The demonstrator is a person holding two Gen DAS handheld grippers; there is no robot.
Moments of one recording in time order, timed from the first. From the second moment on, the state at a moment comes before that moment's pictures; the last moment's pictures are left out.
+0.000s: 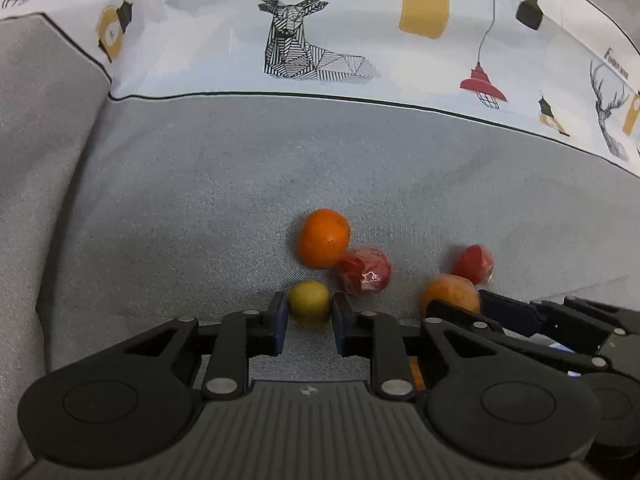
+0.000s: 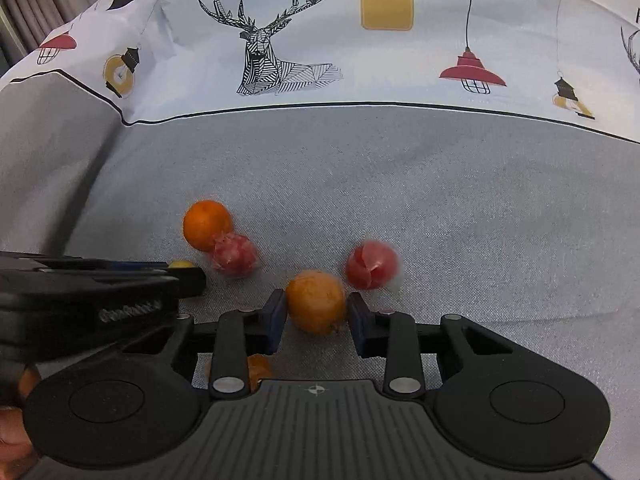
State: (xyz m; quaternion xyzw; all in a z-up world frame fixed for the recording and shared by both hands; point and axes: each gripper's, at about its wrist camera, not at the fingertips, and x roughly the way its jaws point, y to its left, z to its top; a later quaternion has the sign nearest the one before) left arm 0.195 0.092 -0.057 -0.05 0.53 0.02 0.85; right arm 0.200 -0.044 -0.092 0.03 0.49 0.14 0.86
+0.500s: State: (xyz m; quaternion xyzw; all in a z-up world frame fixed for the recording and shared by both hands) left arm 0.172 0.112 -0.033 -0.07 0.48 0.03 0.87; right arm 0.154 -0.063 -0.031 0.04 0.40 0.14 0.91
